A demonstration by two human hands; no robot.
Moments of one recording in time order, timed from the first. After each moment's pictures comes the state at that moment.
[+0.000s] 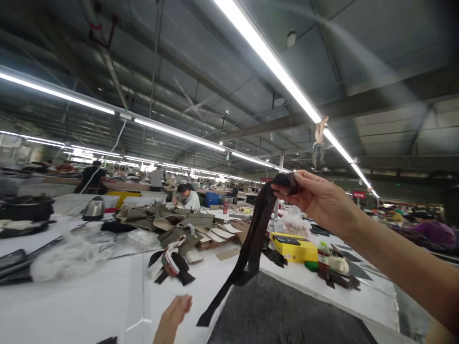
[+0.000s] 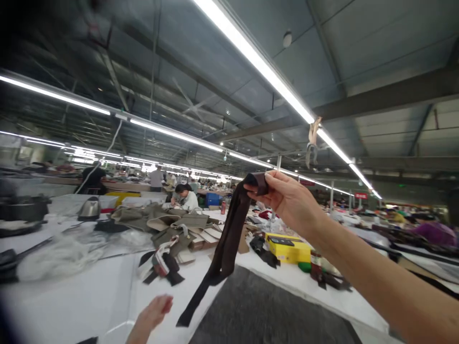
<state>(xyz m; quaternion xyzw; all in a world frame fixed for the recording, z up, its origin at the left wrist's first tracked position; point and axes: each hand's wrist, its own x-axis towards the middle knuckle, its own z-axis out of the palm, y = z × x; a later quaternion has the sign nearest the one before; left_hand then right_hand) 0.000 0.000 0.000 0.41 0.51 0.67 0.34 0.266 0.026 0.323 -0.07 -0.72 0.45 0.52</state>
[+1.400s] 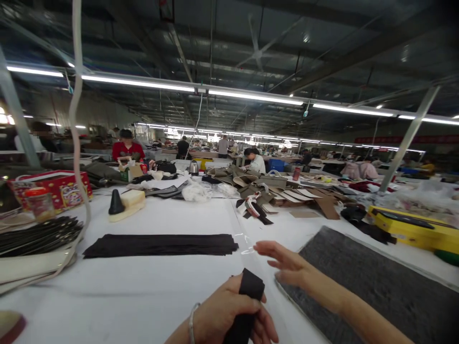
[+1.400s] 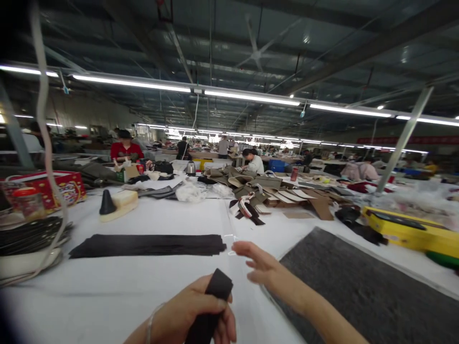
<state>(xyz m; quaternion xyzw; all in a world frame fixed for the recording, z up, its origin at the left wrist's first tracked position) 0.003 -0.256 0.033 0.35 0.39 0.60 0.61 0.122 -0.078 0.065 -0.13 -0.81 0.56 0.11</state>
